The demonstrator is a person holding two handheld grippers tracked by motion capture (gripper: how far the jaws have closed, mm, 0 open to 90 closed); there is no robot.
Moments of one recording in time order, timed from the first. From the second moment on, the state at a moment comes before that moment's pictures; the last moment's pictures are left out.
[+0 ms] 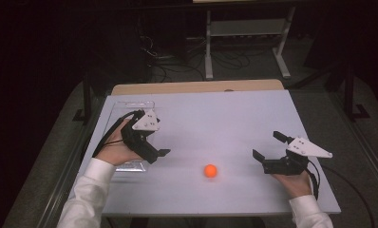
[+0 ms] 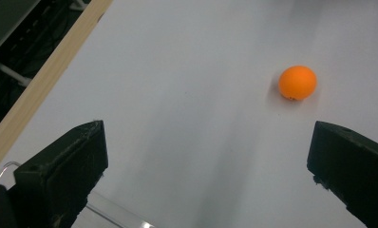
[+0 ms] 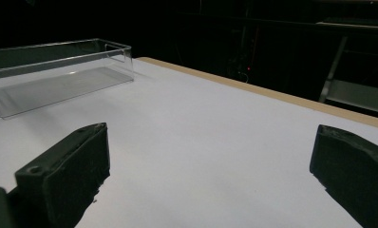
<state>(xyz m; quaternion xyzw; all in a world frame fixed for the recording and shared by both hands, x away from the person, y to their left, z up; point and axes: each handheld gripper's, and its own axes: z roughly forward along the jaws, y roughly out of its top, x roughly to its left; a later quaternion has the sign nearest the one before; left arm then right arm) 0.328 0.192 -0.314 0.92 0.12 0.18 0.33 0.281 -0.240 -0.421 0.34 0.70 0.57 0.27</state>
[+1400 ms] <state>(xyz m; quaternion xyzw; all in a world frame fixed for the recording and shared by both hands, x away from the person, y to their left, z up) 0.332 0.151 -0.327 0.94 0.08 0.16 0.30 0.280 -0.237 -0.422 0.33 0.71 0.56 0.27</state>
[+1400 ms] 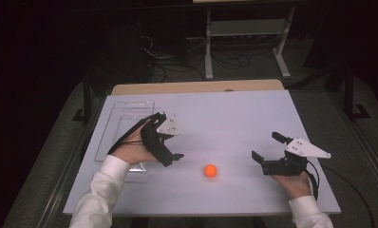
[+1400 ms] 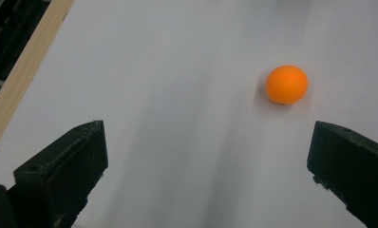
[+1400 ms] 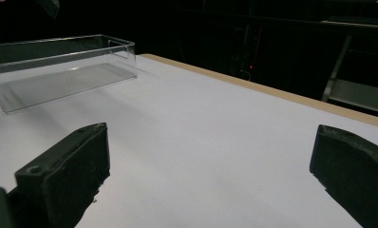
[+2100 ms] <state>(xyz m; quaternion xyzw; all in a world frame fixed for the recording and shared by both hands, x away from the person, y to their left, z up) 0.332 0.131 -0.338 0.94 0.06 0.15 0.29 0.279 -0.238 -0.421 0.34 0.70 0.56 0.27</state>
